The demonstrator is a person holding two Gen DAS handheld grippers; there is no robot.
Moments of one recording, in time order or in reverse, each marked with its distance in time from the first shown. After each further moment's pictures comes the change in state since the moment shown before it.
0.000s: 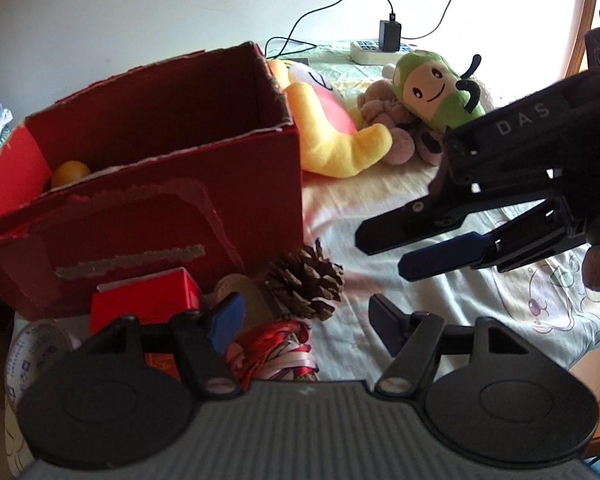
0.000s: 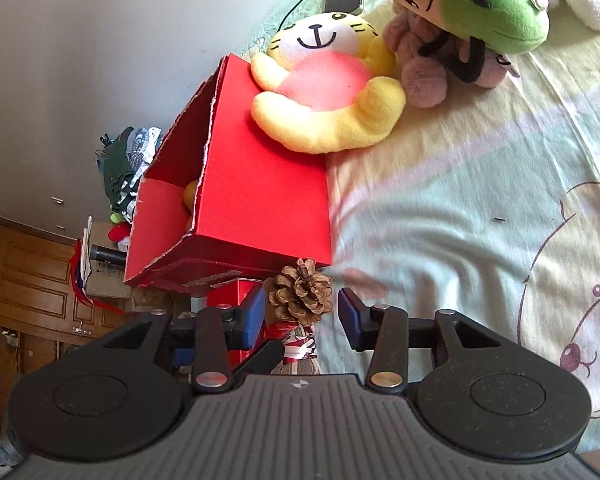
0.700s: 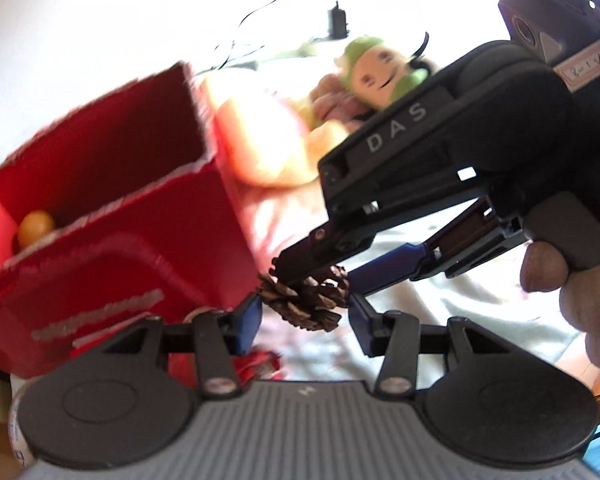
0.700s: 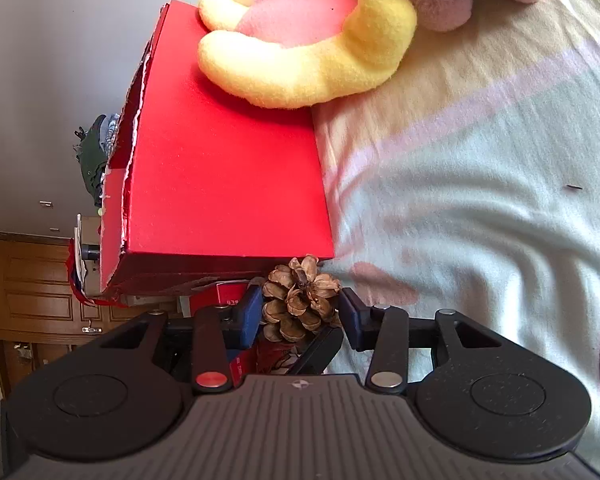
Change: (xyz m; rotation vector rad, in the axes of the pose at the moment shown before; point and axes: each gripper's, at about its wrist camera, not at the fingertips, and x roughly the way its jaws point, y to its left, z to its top) left arm -0.003 -0.023 0.015 0.158 -0.003 -0.066; right arm 0.049 -0.010 0.004 0.117 0.113 -0.004
